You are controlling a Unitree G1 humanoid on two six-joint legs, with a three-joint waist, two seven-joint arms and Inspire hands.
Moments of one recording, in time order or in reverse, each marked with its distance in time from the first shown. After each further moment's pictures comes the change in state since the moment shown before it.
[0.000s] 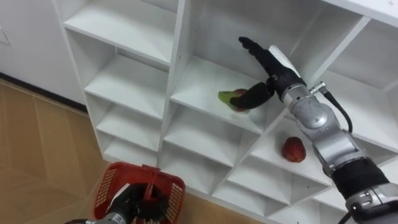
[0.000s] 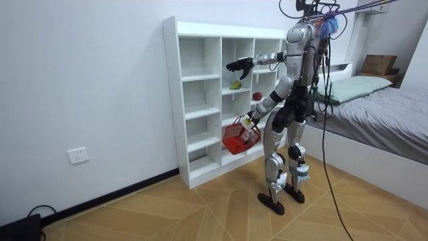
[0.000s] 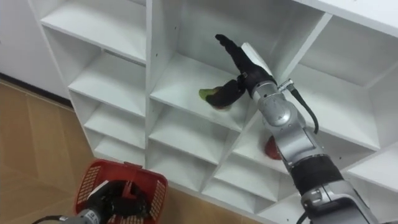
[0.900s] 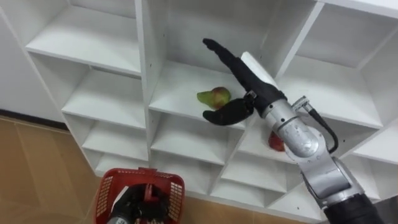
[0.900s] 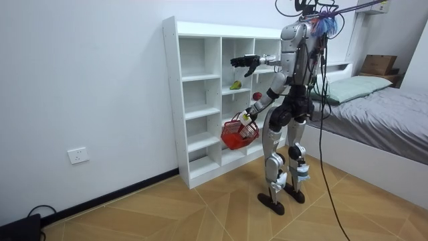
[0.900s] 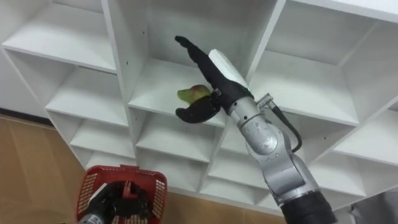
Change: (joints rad) left arm 0.001 -0.045 0.018 0.081 -0.031 -0.122 0.057; right arm 0.190 0.064 0.000 -0.361 -0.119 -0.081 0.057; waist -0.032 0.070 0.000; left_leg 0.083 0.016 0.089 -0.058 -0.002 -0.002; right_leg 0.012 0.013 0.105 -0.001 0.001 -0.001
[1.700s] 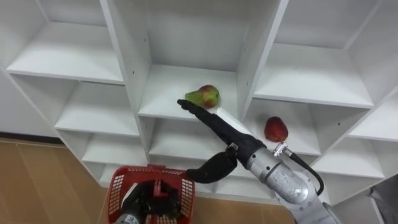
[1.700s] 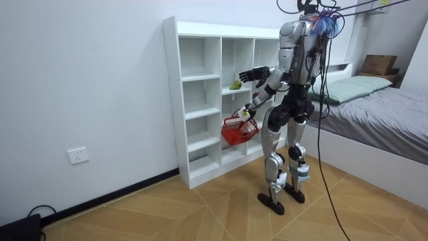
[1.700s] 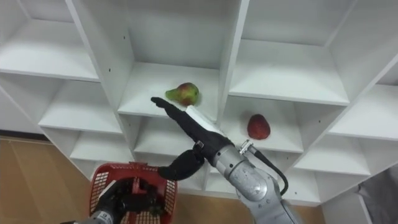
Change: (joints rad) left arm -0.007 -0.037 -0.034 0.022 -0.082 -0.011 0.042; right arm 0.329 0.038 0.094 -0.188 -0.010 -0.001 0.136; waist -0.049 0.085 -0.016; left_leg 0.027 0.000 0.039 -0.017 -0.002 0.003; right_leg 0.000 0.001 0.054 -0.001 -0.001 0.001
